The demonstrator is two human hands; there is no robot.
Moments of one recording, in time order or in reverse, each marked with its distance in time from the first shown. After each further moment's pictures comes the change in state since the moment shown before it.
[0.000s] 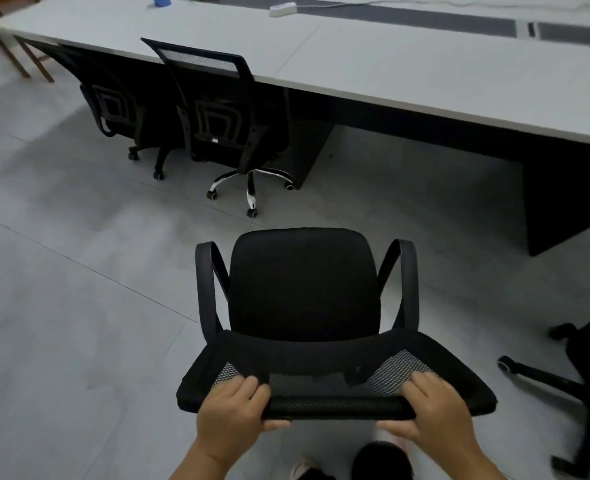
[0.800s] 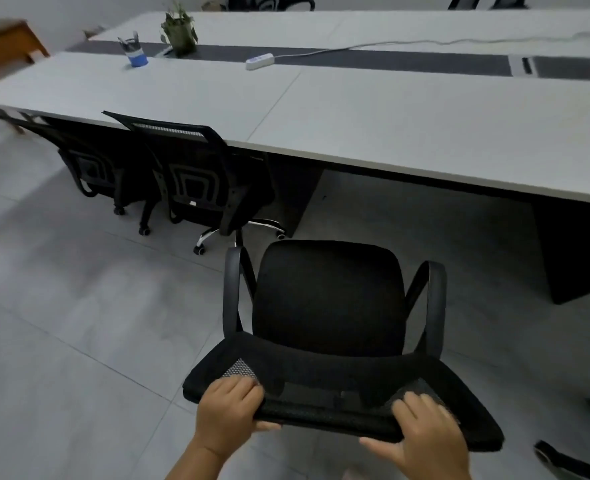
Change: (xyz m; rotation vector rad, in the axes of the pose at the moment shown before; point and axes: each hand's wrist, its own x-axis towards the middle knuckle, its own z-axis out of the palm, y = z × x) left_hand 0.216 -0.079 0.123 -0.054 -0.031 0.033; right_hand 0.189 0.100 0.050 -0.101 -0.055 0.185
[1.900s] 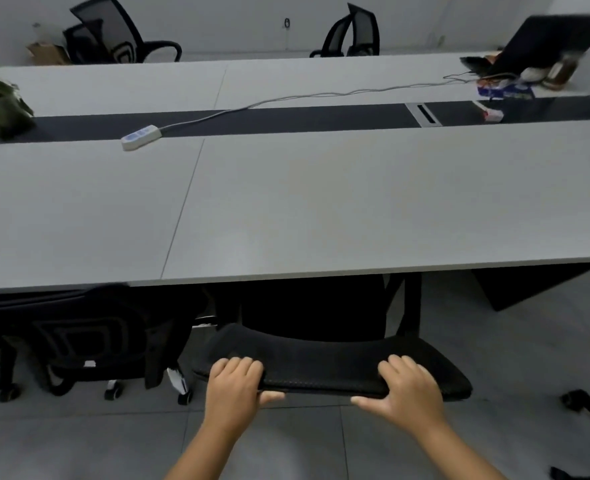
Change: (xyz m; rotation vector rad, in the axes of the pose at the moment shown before) left_hand 0.365 -0.204 0.172 -0.088 0.036 0.184; right_hand 0.357 0.041 0.097 -0.158 0.034 0.339
